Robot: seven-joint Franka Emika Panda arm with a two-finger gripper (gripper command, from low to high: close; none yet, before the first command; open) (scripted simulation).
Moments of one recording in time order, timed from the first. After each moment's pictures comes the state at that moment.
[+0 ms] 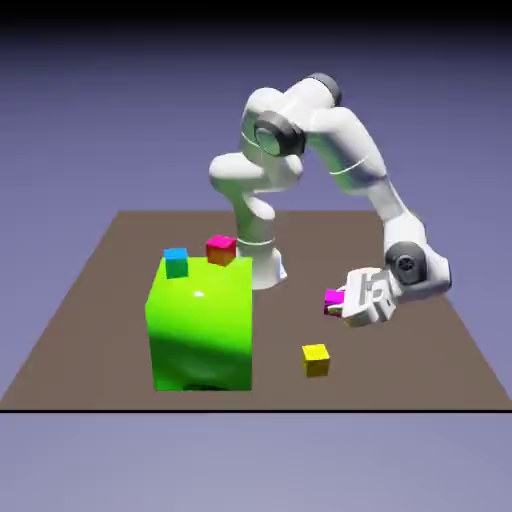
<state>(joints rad) 0.20 0.61 0.60 -2.18 -0.63 1.43 0.71</state>
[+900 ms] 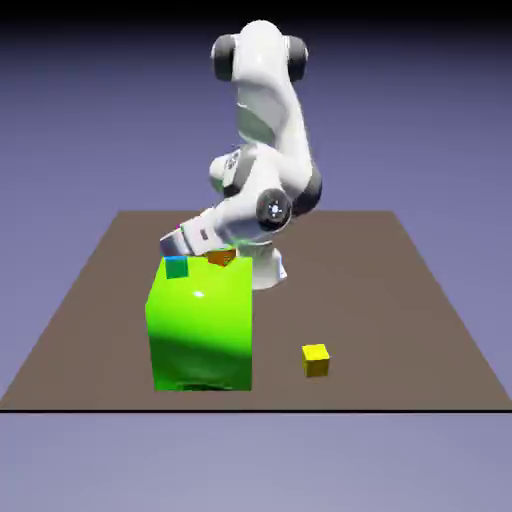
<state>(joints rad) 0.23 0.09 -0.30 -2.09 -0.63 1.31 0.18</state>
